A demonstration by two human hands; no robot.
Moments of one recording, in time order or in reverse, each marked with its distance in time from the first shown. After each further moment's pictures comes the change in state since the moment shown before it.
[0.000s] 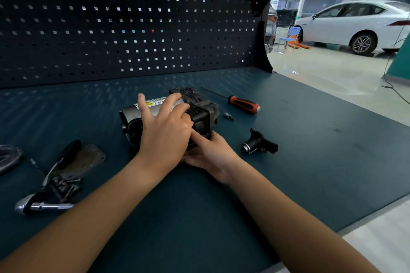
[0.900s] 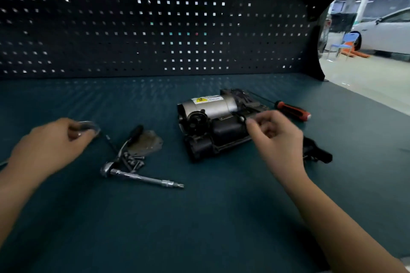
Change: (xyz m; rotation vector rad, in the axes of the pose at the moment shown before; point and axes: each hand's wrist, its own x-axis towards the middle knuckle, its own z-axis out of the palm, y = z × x) left_hand -0.144 -0.201 -0.042 -0.199 -0.323 -0.978; right_hand -0.036 -0.010 0.006 -0.750 0.386 -0.914
